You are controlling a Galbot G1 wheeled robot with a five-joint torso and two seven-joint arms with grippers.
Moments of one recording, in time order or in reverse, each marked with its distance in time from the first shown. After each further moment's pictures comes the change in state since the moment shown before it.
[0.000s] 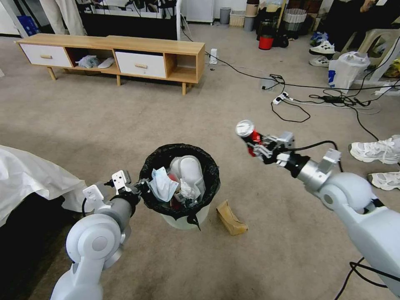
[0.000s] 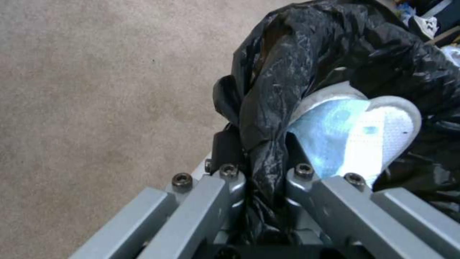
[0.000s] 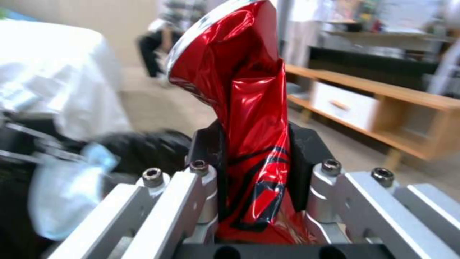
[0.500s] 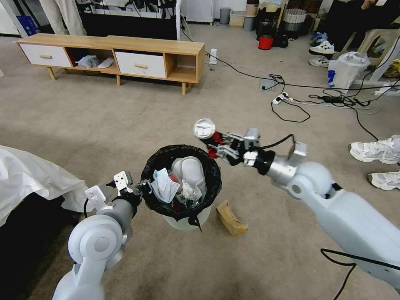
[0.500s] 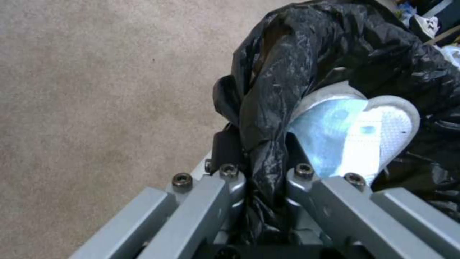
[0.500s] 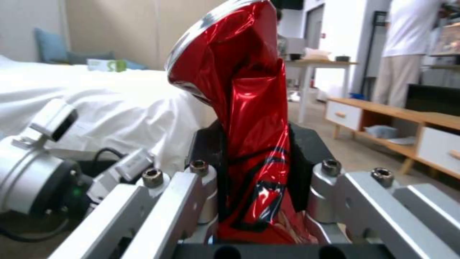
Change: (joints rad) left arm -0.002 -0.003 0.004 0.007 0.006 0.000 0.003; right arm 0.244 0.090 -0.297 -0.047 0.090 0.066 -0.075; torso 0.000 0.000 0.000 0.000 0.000
